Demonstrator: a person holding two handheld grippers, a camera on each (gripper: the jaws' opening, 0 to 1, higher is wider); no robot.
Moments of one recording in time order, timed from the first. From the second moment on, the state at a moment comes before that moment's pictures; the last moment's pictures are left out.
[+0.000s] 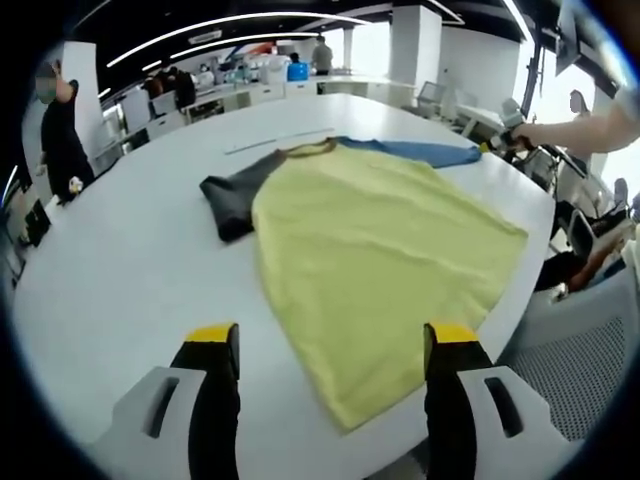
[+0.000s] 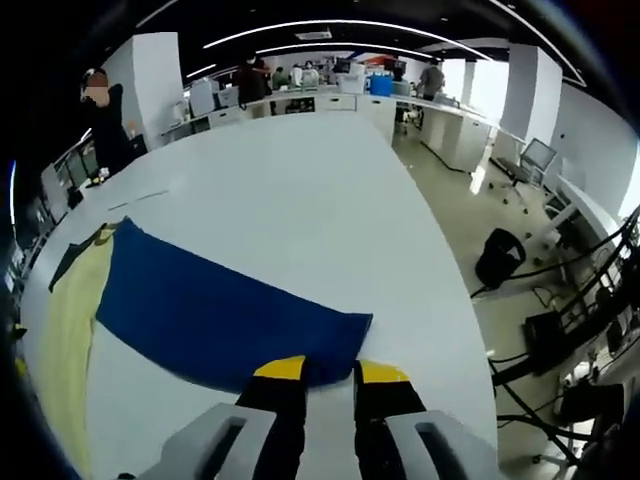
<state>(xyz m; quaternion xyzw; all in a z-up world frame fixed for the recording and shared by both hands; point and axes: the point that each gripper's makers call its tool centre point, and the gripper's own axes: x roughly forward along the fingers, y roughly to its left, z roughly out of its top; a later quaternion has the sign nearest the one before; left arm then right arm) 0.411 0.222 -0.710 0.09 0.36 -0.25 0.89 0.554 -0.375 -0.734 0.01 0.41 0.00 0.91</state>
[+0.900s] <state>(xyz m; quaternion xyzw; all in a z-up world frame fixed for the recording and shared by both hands) 0.412 0.221 -0.707 0.10 0.35 -0.25 0.90 0.563 -0.372 -0.691 -0.03 0.41 0.00 0.91</state>
